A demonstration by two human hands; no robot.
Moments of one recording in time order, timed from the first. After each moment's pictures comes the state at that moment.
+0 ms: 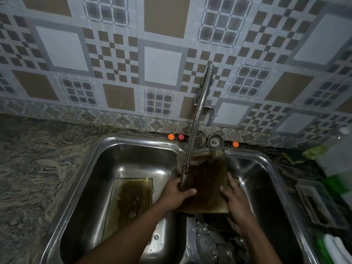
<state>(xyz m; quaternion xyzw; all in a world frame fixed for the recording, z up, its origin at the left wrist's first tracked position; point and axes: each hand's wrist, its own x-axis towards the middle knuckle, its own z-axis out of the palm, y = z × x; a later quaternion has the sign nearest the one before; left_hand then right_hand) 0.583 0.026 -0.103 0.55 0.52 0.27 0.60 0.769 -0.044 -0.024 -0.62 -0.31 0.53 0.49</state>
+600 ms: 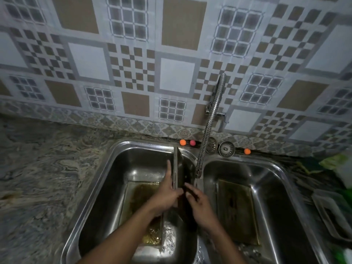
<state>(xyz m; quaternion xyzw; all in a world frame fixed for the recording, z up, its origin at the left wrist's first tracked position) 0.527 0.018 -0.050 0.46 0.47 0.33 0.68 0.674 -0.026 -0.070 -0.62 -0.49 0.50 0.35</state>
